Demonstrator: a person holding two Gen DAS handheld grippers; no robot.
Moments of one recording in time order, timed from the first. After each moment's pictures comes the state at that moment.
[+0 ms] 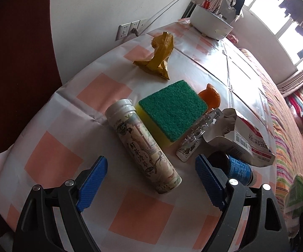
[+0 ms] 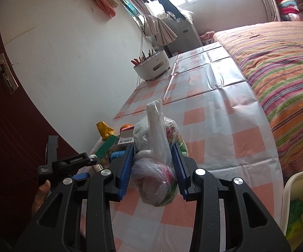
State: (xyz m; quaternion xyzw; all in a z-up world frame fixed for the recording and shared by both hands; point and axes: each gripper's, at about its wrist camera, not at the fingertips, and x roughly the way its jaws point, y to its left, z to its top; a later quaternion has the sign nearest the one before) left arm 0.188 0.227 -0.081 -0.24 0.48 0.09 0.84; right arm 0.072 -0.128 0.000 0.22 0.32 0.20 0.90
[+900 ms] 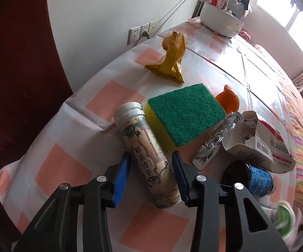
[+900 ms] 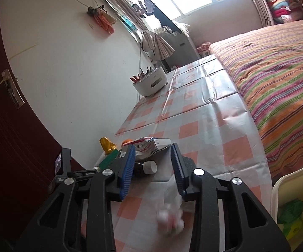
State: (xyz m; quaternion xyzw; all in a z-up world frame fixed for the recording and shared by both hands) left arm 0.199 0.225 -0.085 -0.18 0.48 0.13 0.85; right arm 0.052 -0.151 0.014 0.24 0.27 0.18 0.91
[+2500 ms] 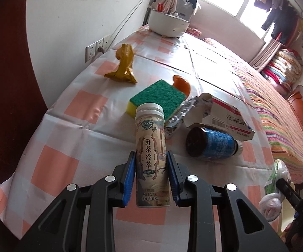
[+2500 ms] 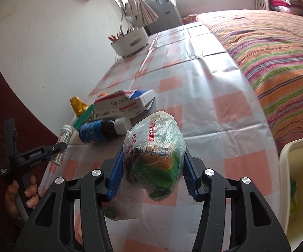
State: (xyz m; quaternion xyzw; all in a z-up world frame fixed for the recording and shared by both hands) left arm 0.156 0.209 -0.066 -0.14 0.43 -0.02 0.89; right arm 0.069 -0.128 -0.043 0.19 0.39 0.13 0.89
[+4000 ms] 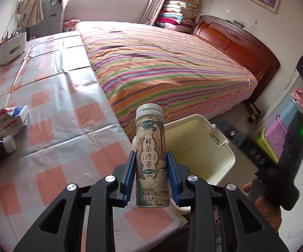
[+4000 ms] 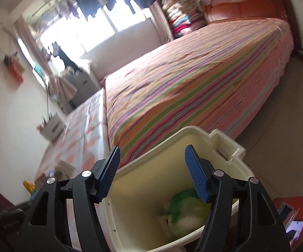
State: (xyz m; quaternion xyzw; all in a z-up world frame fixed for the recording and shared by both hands) left arm 0.081 -0.123 -0.021 0.02 0.43 -0.35 0.84; right arm -0.075 -0.349 -0.030 0.31 0.22 -0.17 0.91
